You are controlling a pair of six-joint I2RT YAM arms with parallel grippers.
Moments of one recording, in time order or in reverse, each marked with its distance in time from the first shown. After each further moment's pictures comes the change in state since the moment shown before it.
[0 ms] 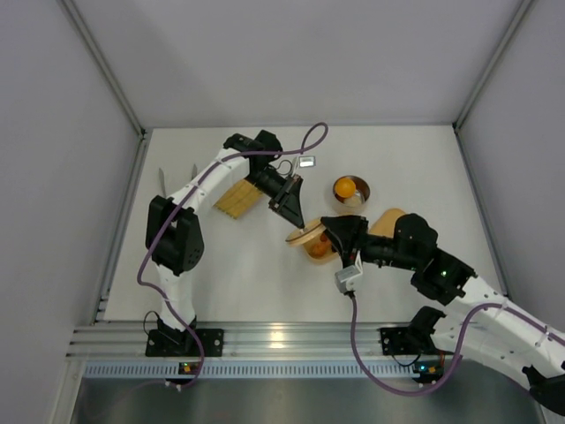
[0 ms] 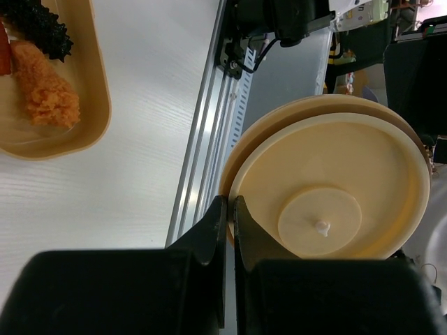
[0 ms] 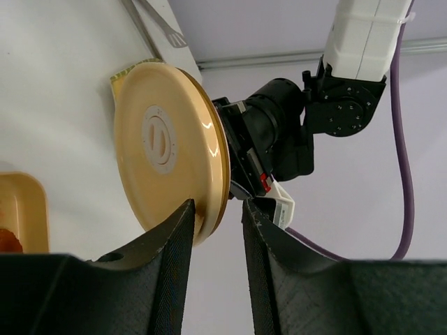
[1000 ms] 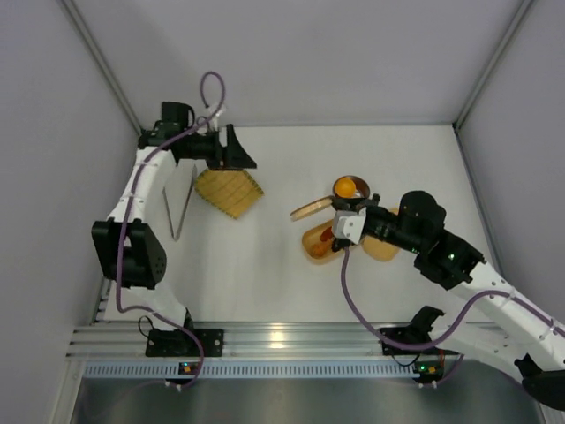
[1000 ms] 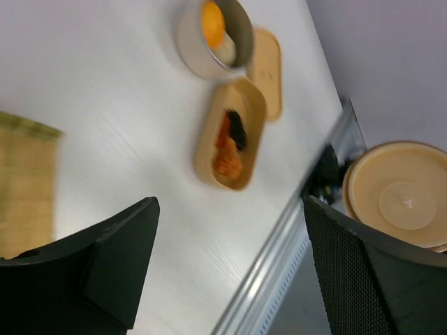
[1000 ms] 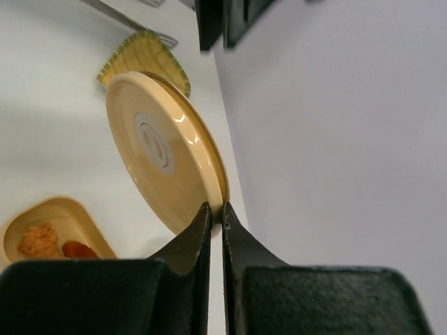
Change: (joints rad) left arm 0.356 -0.215 -0.146 0.433 -0.129 -0.335; right arm -0.014 0.088 0.203 -0.096 0.188 0.440
